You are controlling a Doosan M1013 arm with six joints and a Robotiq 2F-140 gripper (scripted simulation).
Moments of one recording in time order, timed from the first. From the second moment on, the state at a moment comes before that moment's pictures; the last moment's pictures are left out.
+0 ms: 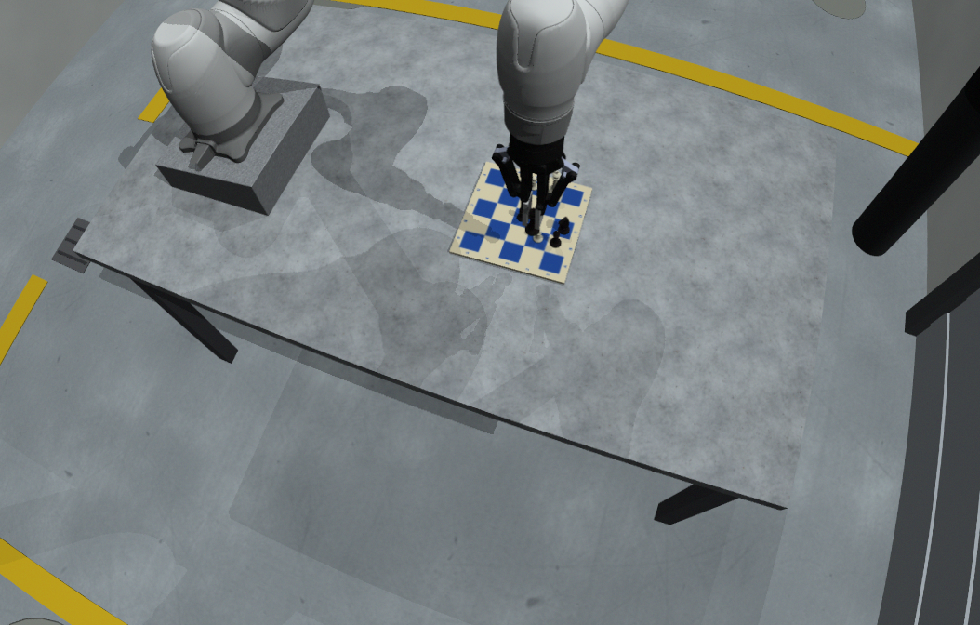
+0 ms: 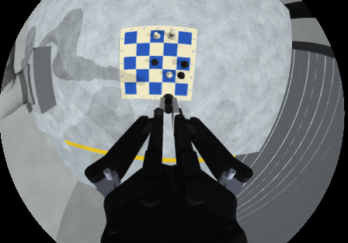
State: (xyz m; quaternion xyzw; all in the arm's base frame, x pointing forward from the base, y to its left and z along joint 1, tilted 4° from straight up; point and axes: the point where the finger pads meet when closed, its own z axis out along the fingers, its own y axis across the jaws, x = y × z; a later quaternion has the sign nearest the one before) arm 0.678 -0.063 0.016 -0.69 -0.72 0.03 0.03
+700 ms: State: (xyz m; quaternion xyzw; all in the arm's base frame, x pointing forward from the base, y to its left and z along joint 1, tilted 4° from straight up) arm 0.673 -0.063 -0.060 -0.69 -0.72 0.03 0.03
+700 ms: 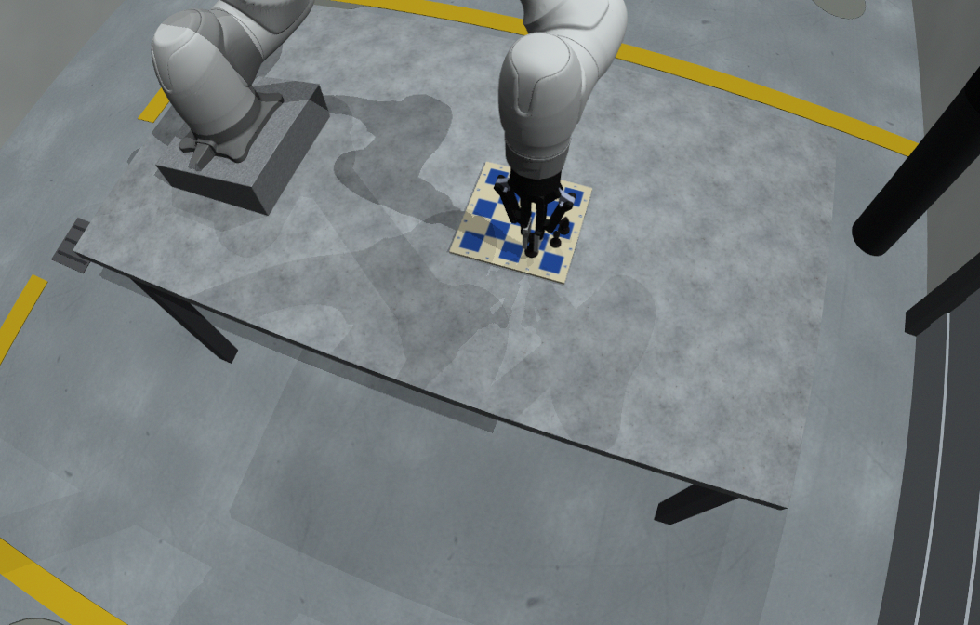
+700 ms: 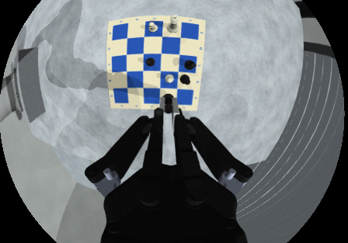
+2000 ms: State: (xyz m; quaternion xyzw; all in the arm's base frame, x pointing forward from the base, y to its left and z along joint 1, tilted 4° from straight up) arm 0.672 -0.063 -0.075 -0.69 -0.72 0.03 0.03
